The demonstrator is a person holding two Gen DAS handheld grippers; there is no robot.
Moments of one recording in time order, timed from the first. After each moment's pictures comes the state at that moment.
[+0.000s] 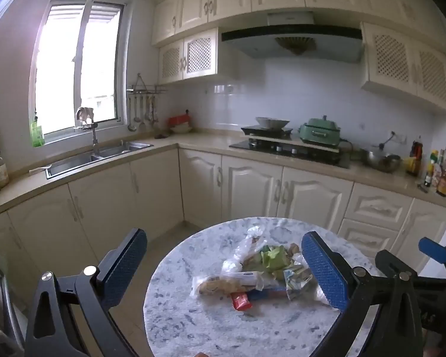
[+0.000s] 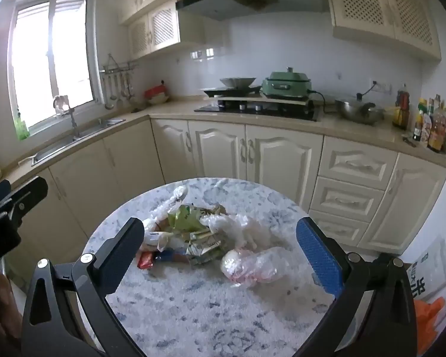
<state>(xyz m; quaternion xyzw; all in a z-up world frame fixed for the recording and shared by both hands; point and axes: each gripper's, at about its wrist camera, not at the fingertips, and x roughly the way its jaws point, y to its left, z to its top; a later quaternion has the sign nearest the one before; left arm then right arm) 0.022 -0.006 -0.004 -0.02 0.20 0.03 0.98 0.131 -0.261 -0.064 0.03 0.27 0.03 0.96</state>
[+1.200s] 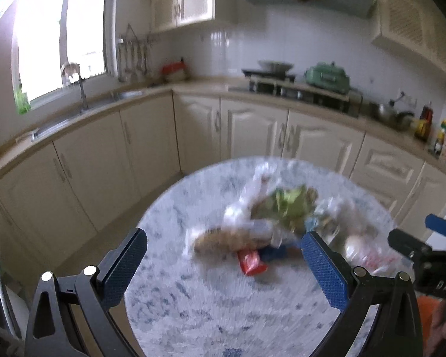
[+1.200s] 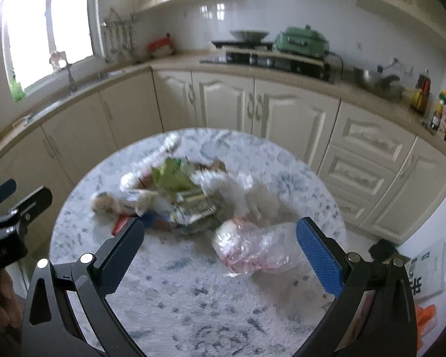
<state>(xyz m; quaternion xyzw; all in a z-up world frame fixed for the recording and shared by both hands) 0.093 0.013 -0.072 -0.02 0.32 0.03 0.95 0.194 -0.266 -0.146 0.00 0.39 0.04 0.92</state>
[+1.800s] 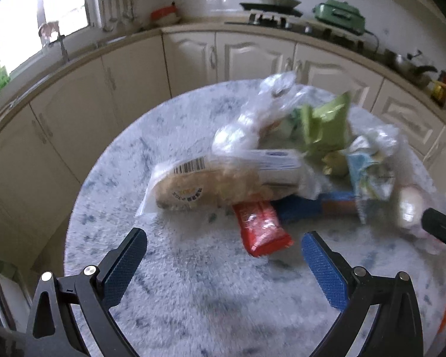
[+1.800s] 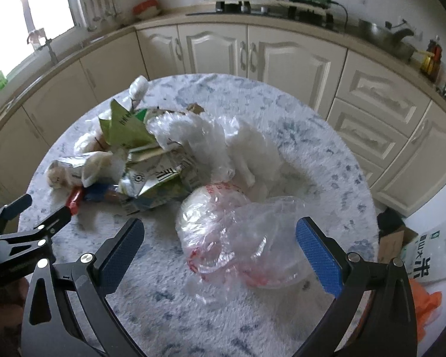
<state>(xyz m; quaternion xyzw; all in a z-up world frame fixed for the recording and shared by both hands) 0.206 0.012 -0.171 -0.02 0.43 0.03 0.90 0.243 -0.288 -0.223 0.01 0.47 0.04 0.88</state>
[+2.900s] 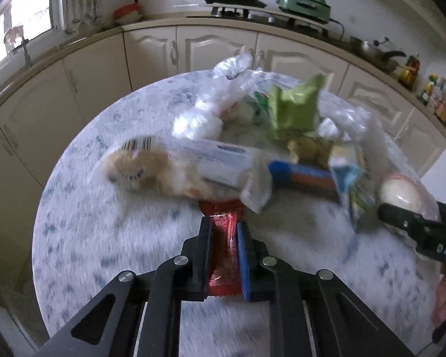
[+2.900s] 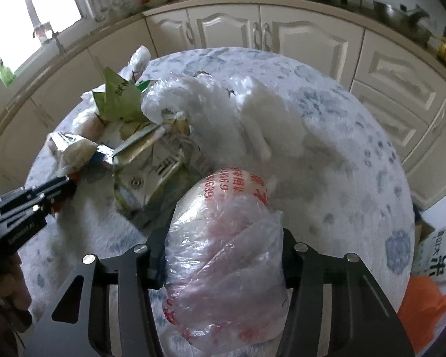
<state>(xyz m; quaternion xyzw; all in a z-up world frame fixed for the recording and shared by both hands) 0.216 0.015 -0.207 -0.03 0.45 -0.07 0.89 0.237 -0.293 -0.257 0.05 0.50 0.08 0.86</state>
